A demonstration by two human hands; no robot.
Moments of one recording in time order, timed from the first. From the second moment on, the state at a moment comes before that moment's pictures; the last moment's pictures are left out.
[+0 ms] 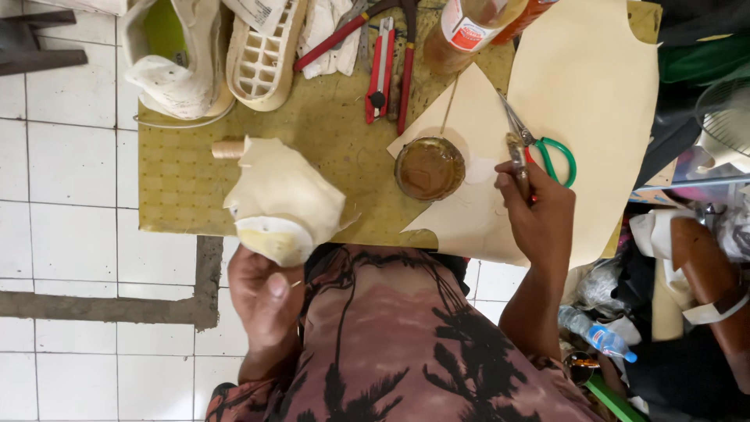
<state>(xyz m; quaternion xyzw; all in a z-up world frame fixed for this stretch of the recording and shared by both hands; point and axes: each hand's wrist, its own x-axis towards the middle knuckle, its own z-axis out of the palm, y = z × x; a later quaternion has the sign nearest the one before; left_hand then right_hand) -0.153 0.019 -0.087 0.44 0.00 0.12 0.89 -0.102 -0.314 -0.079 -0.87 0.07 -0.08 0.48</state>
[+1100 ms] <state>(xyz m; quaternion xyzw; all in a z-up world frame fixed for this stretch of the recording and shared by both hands) -0.119 -0.019 -0.033 0.54 -0.11 -0.11 0.83 -0.096 -0.293 -0.029 -0.76 -0.08 -0.04 0.65</state>
